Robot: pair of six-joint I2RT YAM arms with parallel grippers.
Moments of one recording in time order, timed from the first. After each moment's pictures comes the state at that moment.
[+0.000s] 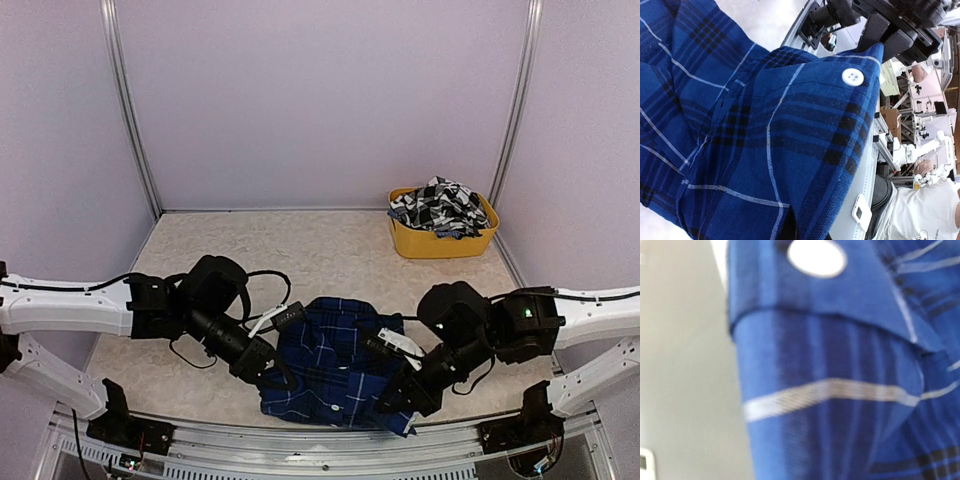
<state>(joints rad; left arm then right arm) -1.05 1.28 0.80 -0.29 0.73 -0.48 1.32 1.13 0.82 -0.53 -0.34 0.45</state>
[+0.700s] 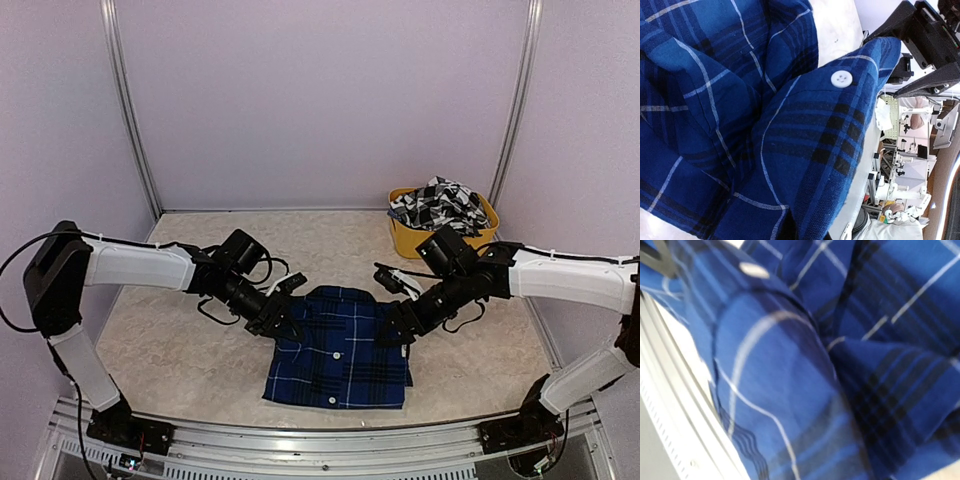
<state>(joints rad) -0.71 1.71 1.03 -0.33 0.90 -0.41 0.76 1.38 0.94 -0.59 -0.50 0.23</state>
